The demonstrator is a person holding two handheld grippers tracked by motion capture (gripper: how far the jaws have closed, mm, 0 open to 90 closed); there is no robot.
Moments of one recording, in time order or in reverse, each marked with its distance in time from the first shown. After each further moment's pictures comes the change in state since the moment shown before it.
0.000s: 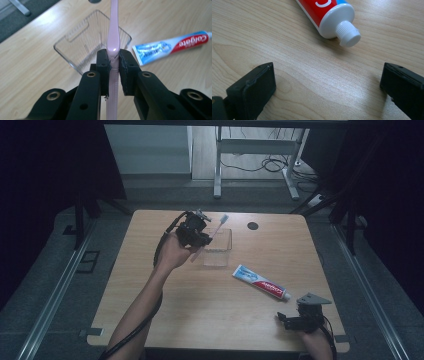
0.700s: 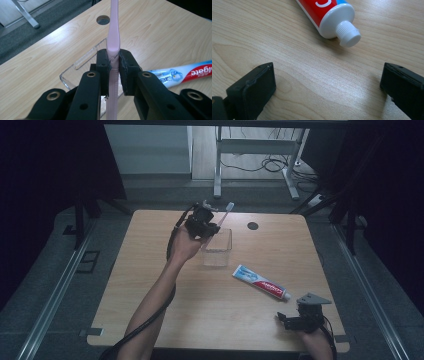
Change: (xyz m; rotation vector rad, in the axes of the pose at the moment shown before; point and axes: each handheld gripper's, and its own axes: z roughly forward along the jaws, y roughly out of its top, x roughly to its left) left arm 0.008 0.023 0.026 -0.101 0.038 -0.039; right arm 0.000 0.000 0.000 0.000 0.001 0.000
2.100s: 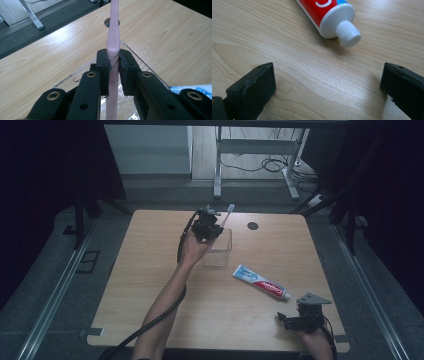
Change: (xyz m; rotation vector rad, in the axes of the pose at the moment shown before) left arm 0.008 -0.017 0.055 -0.050 0.040 -0.058; right arm 0.000 0.000 0.000 0.000 0.000 -0.001
